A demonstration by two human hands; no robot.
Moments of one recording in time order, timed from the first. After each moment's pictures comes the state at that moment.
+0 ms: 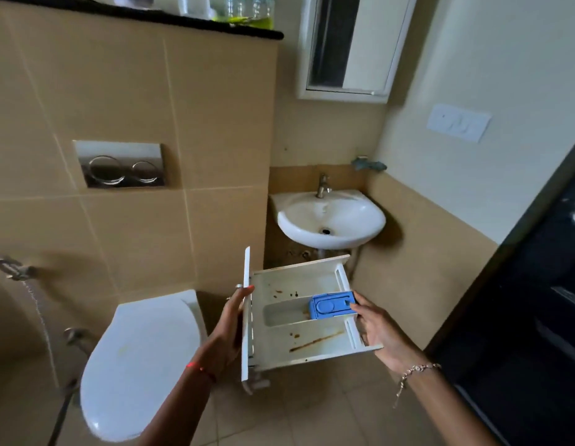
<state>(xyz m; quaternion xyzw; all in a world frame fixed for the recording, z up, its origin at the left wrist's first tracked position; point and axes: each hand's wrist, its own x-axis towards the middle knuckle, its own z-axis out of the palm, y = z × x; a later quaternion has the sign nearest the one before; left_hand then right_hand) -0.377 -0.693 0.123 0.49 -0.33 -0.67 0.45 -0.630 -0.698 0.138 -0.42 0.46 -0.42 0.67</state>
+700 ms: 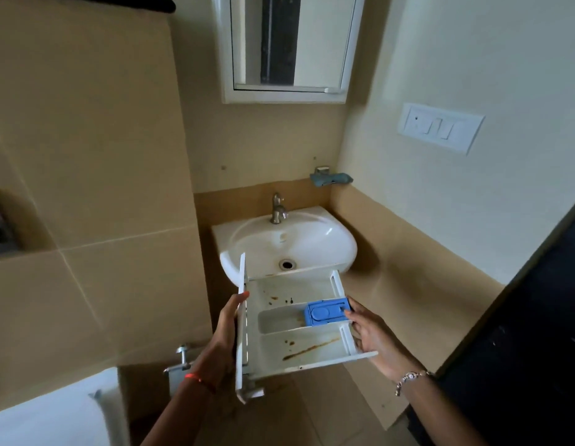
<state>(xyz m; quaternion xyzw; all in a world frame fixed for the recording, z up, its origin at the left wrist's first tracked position) -0.489 -0.972 0.117 0.45 -0.30 -0.70 0.46 -0.732 -0.945 0.119 -0.41 0.50 -0.44 0.62</state>
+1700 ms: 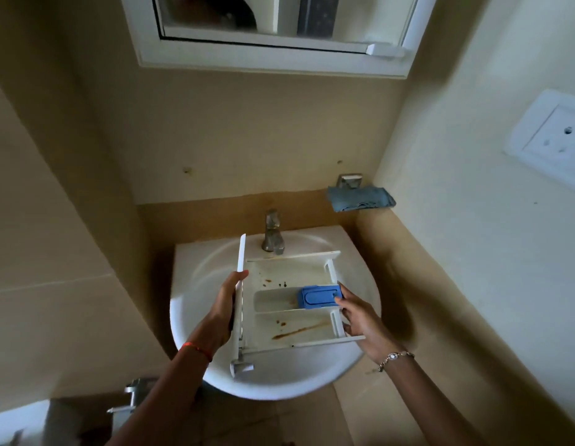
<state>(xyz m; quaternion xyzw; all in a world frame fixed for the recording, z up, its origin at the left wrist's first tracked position) -0.571 -1.291 0.084 0.54 -0.26 -0.66 0.45 -0.819 -1.308 0.066 -0.40 0.51 -0.36 0.67</state>
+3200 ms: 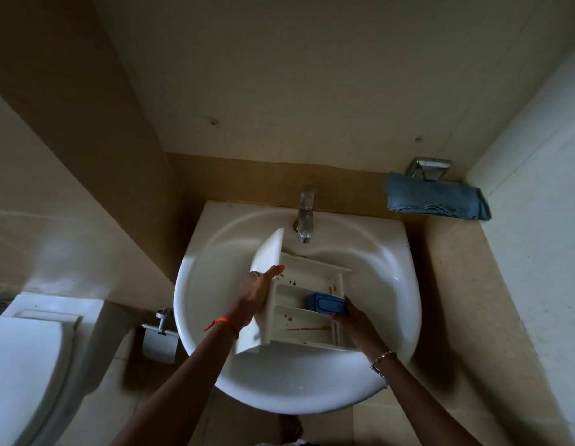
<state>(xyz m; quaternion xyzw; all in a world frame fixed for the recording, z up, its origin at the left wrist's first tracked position) -0.607 -1.356 -0.006 0.76 -0.20 -0.49 0.38 -0.830 -1.416 -0.056 -0.60 0.57 -0.08 0.55</state>
